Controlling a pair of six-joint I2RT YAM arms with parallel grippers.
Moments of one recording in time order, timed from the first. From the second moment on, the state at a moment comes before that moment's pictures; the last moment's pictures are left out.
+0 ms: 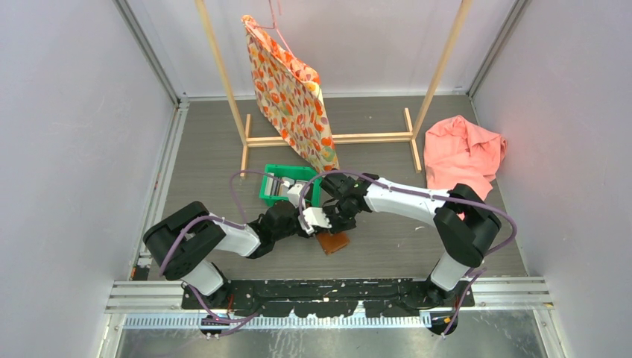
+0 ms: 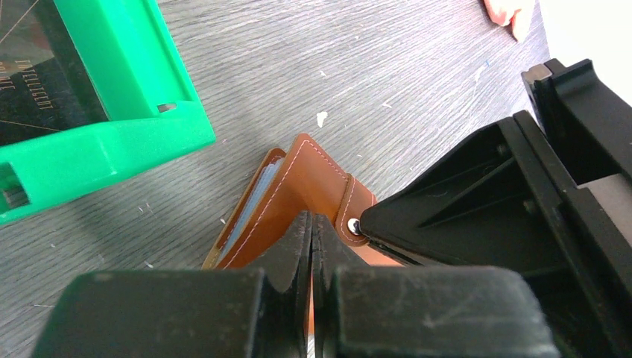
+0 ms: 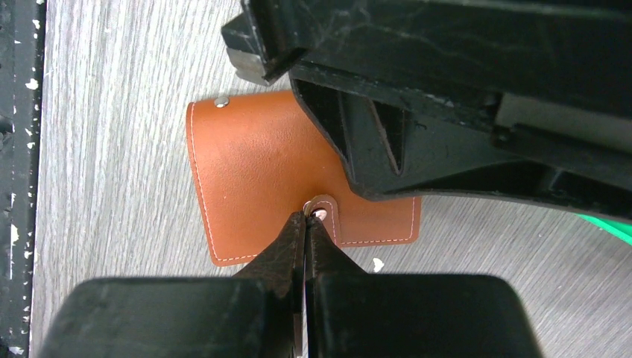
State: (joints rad) left arm -0.86 1.55 0.36 0.77 0.09 -0.74; right arm 0.88 1.67 1.07 -0.68 -0.38 -1.02
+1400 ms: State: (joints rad) left arm -0.86 1.55 0.35 0.78 0.09 -0.74; right arm 0.93 1.74 1.15 -0.76 -0.29 -1.02
